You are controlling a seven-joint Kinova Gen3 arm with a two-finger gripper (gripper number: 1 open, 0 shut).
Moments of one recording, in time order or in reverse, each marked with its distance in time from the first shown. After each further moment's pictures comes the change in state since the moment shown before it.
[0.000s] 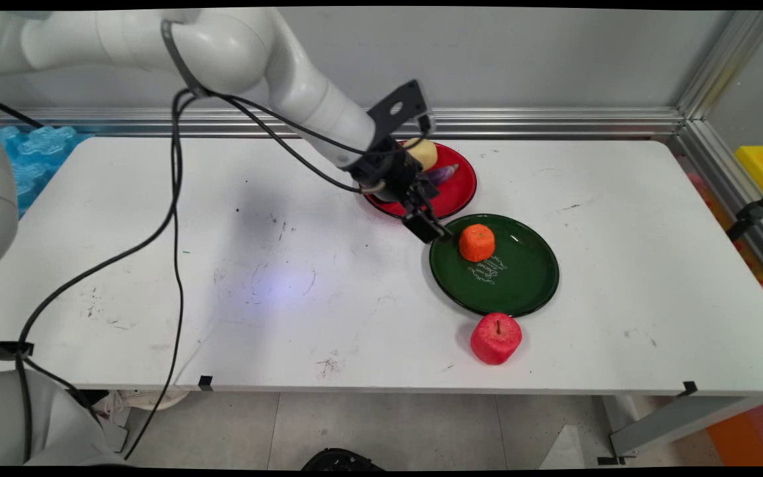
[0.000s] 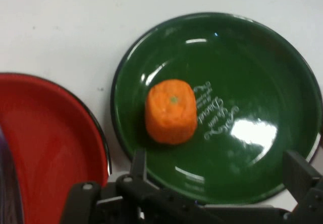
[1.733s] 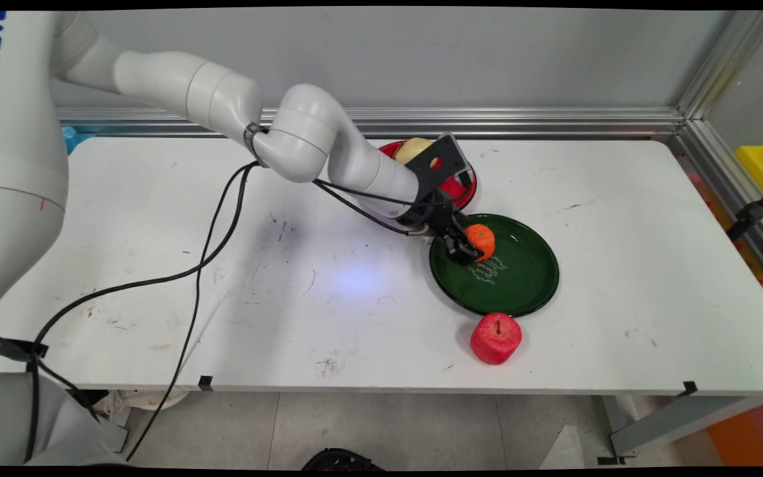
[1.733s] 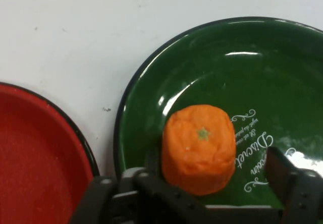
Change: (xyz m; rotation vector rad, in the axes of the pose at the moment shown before) arm -0.015 0.015 0.103 0.114 0.048 -0.046
